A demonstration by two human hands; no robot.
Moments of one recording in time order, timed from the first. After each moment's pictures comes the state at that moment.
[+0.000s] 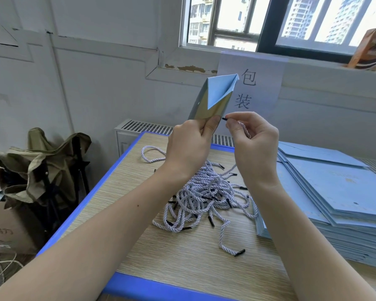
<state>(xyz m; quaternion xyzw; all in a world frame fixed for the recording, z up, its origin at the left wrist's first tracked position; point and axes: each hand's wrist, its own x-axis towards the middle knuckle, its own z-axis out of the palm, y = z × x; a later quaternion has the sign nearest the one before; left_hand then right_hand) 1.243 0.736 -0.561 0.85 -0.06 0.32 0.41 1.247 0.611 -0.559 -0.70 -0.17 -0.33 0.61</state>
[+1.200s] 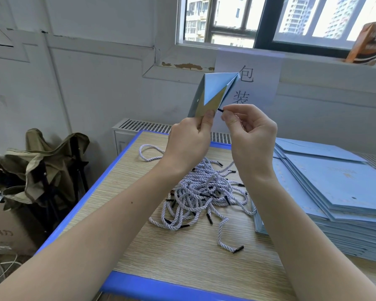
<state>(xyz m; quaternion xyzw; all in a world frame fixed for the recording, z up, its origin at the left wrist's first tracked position) 1.240 0.732 -0.556 0.85 -0.05 0.28 0.44 1.250 0.615 -0.557 -0.67 -0.18 -0.34 0.63</state>
